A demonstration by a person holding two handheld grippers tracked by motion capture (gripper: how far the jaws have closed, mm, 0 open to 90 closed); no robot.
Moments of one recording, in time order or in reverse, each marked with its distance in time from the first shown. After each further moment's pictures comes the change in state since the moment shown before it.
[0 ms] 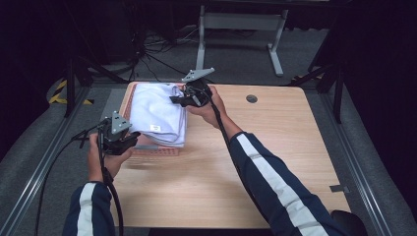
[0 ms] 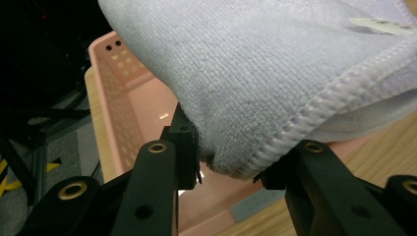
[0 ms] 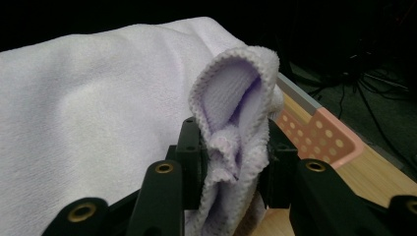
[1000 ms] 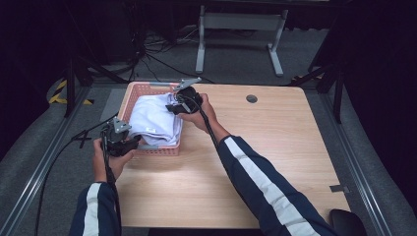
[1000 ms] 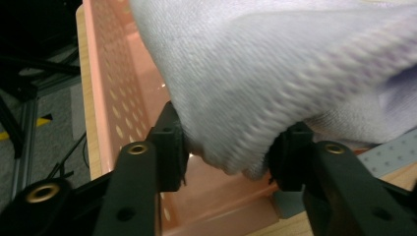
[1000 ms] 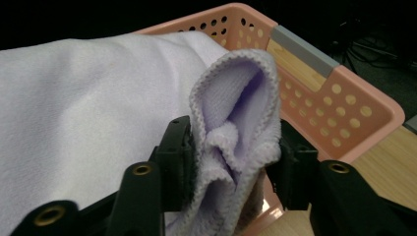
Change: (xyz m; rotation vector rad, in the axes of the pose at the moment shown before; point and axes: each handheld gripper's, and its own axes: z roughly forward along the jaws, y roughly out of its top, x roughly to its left) left arm 0.010 -0.034 0.043 0.107 0.033 -0.130; right arm -0.003 -0.029 0.049 0.098 -0.074 0.034
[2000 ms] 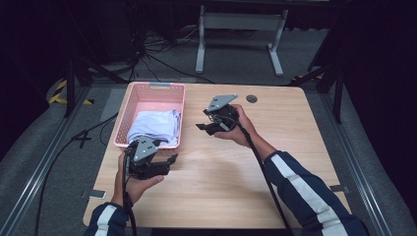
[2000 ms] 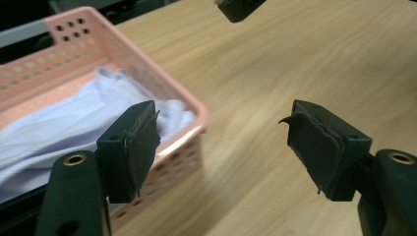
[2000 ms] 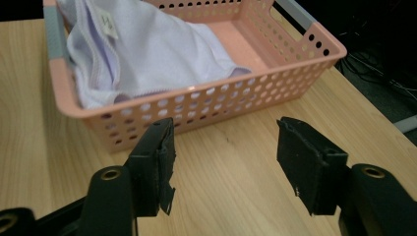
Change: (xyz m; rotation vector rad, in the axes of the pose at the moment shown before) left arm -0.102 0.002 -0.047 -0.203 -0.321 0.152; right arm 0.003 -0.060 -0.114 0.032 0.015 -0.201
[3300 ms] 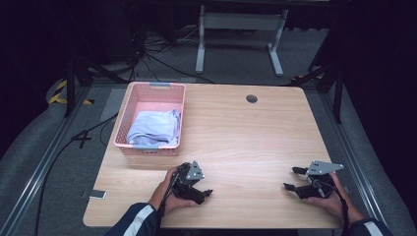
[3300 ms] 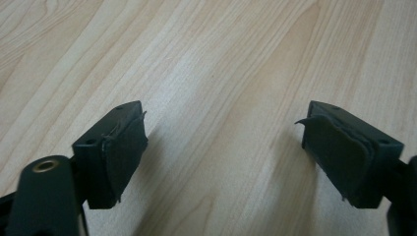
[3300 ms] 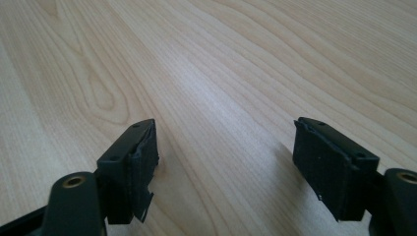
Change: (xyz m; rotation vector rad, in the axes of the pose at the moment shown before) left arm -0.067 -0.042 0.103 0.233 -0.315 0.177; right arm 0.035 -0.275 -0.181 0.091 -0.087 0.281
